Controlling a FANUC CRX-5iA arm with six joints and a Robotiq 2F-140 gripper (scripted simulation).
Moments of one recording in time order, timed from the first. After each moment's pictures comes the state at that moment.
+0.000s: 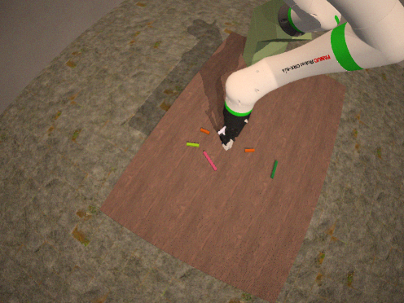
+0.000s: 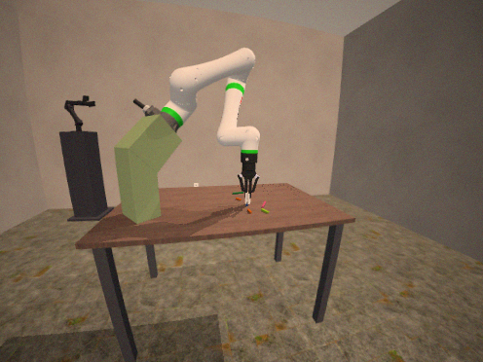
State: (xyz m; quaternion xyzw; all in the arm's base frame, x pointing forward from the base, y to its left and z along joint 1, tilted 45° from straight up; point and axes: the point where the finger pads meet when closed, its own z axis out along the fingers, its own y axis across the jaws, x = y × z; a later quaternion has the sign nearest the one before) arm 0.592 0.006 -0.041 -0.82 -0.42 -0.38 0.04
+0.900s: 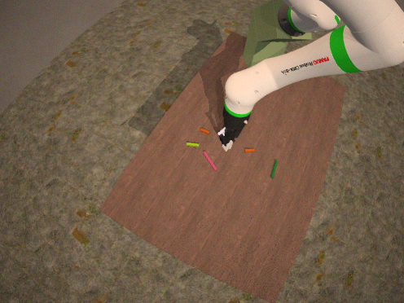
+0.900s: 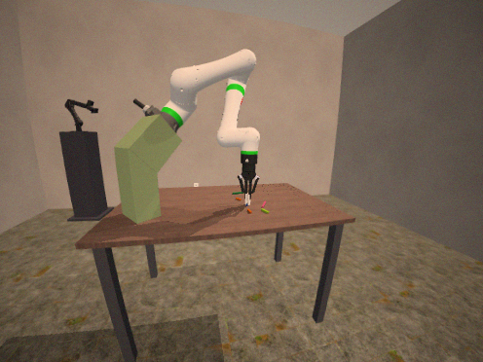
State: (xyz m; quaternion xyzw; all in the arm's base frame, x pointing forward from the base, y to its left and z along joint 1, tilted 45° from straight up) arm 0.596 0.008 -0.045 -0.82 -0.42 -0.38 0.04
